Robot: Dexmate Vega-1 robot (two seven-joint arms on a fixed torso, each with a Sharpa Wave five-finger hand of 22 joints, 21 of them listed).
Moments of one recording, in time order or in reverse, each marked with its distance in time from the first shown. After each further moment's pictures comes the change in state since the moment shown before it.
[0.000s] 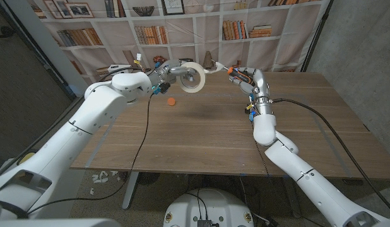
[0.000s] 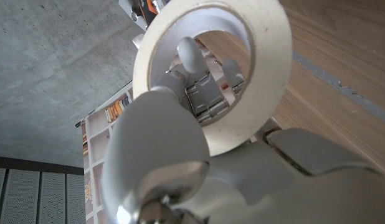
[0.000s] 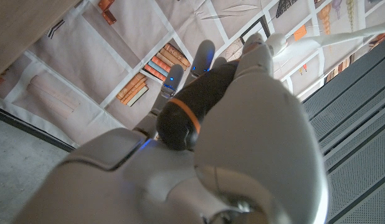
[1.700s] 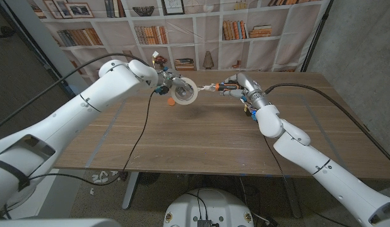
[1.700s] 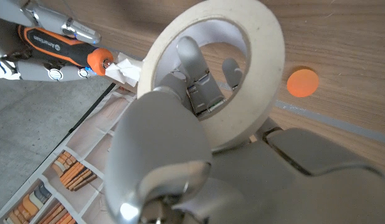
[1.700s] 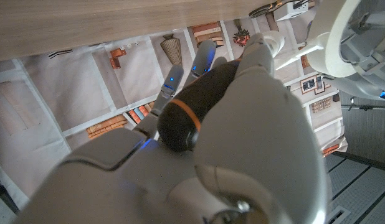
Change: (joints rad) left arm -0.147 0.033 0.126 0.031 0.277 0.440 -0.146; left_hand 0.023 0.014 -0.004 -0.004 -0.023 -0.018 0.020 -0.044 0.000 0.011 0.011 -0.073 0.012 0.025 0.000 -0.022 0.013 0.009 0.009 0.006 -0.001; right arm 0.056 -0.191 -0.083 -0.207 -0.097 -0.353 0.399; right_hand 0.003 -0.003 -0.016 0.014 0.004 0.004 0.004 -0.002 0.000 0.009 0.006 -0.011 0.000 0.013 -0.009 -0.017 0.002 -0.009 0.001 0.017 0.000
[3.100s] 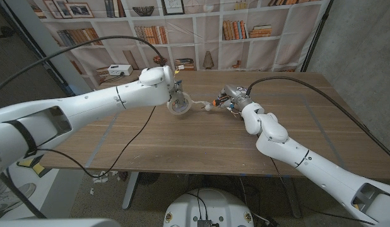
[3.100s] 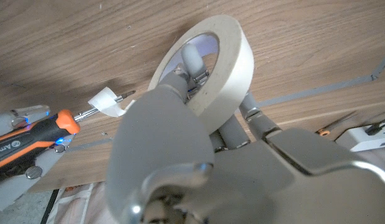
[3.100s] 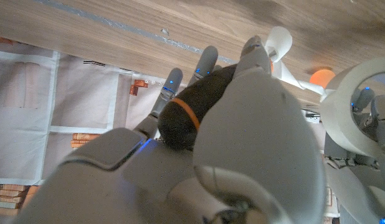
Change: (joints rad) left arm -0.576 0.007 0.859 0.063 0.621 0.212 -0.360; left_hand 0.031 -0.063 -0.052 -0.009 -0.028 -0.135 -0.048 -0.100 -0.012 -0.122 -0.027 -0.092 -0.030 -0.247 0.030 -0.277 -0.151 -0.113 0.037 -0.046 -0.001; right arm 0.198 0.021 -0.281 0.023 -0.426 -0.397 0.378; right_hand 0.032 0.014 0.057 0.037 -0.079 -0.142 -0.107 -0.018 0.007 -0.197 -0.013 -0.111 -0.033 -0.097 -0.051 -0.179 -0.163 -0.085 0.002 0.002 -0.014
